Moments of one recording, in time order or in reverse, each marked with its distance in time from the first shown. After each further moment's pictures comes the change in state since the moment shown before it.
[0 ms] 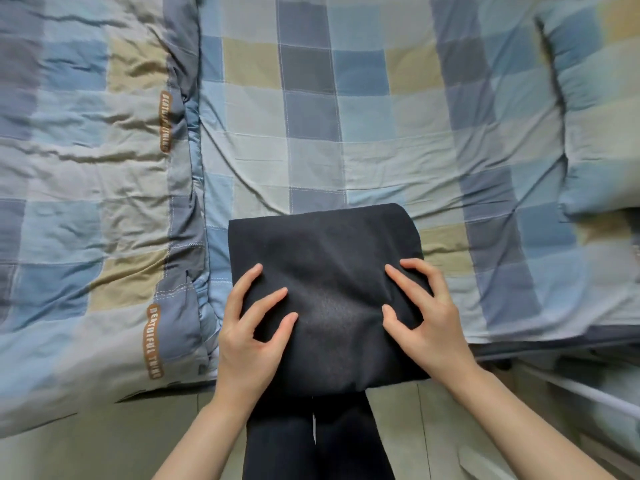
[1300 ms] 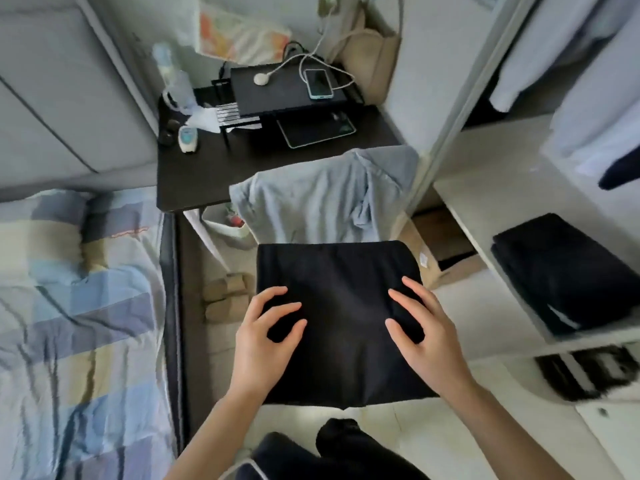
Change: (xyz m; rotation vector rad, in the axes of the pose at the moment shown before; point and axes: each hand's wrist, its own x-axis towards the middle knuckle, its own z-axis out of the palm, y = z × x) left_hand -0.461 0.347 -0.029 -0.120 -1.508 1.030; right_hand -0.745 -0.218 -0.056 0.010 1.417 1.100
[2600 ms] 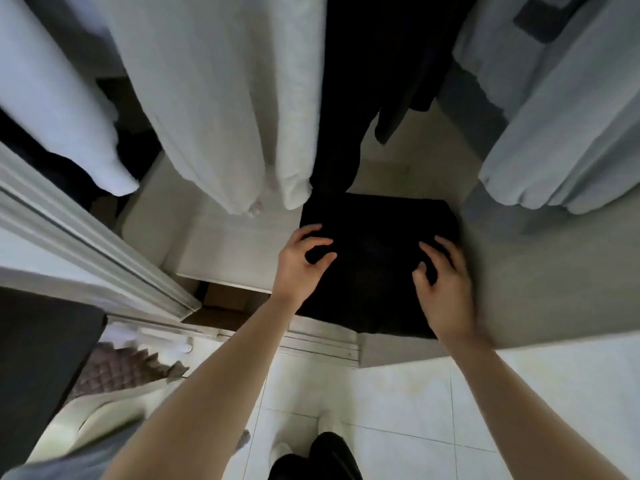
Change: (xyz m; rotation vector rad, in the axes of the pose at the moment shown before) left_hand 0.301 0.207 0.546 -0.203 -0.986 0.686; right_hand 0.086 0.304 -0.200 -0.518 1.035 0.901
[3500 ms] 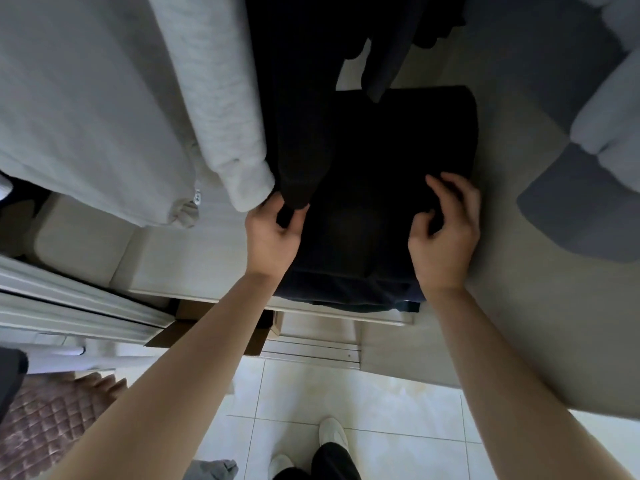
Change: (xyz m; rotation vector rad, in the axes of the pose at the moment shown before) left_hand 0.082 -0.043 0.039 0.033 0.347 0.301; right_hand 0.080 0.013 0.068 0.111 0.400 -0.090
